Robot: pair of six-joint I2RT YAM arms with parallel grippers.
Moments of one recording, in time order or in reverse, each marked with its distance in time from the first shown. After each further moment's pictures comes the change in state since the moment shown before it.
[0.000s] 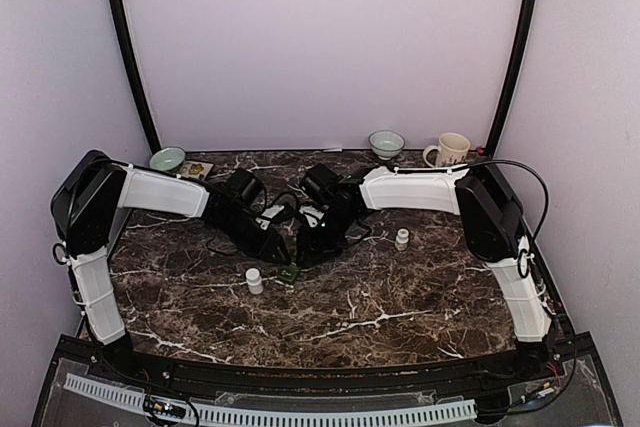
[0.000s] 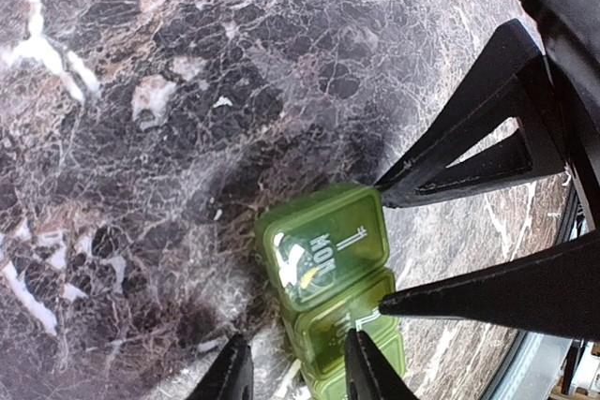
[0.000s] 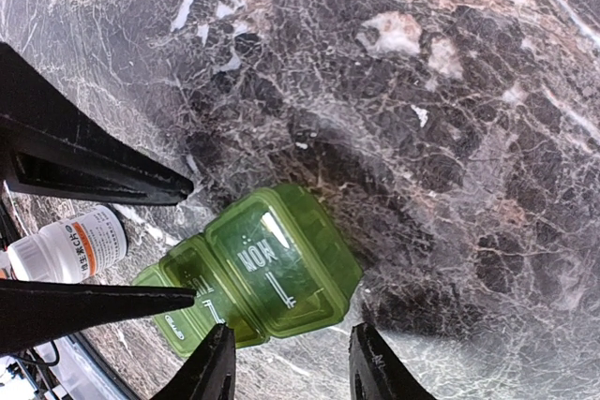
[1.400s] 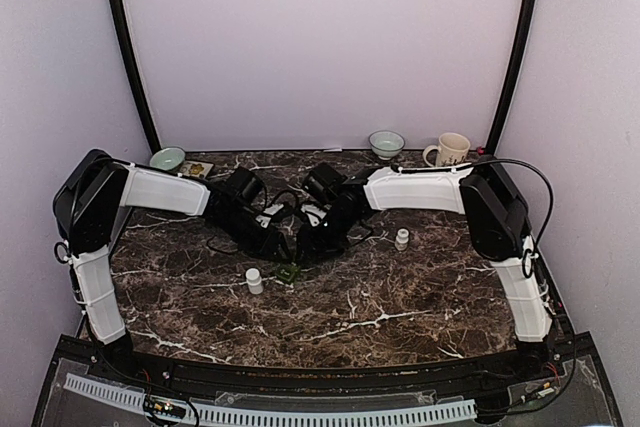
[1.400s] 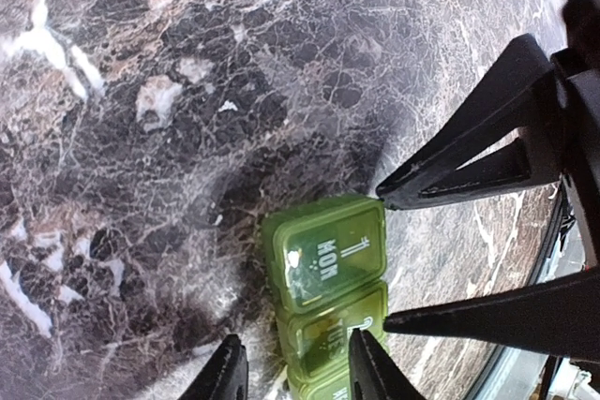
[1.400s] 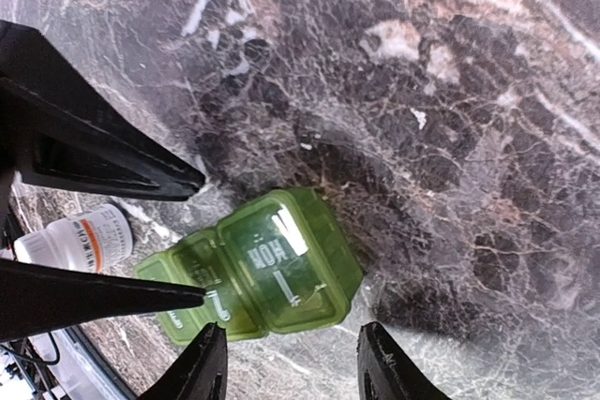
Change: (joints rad) left arm 0.008 0.015 0.020 -0.011 0.029 -0.048; right arm -0.009 -0.029 -0.050 0.054 -0.006 -0.003
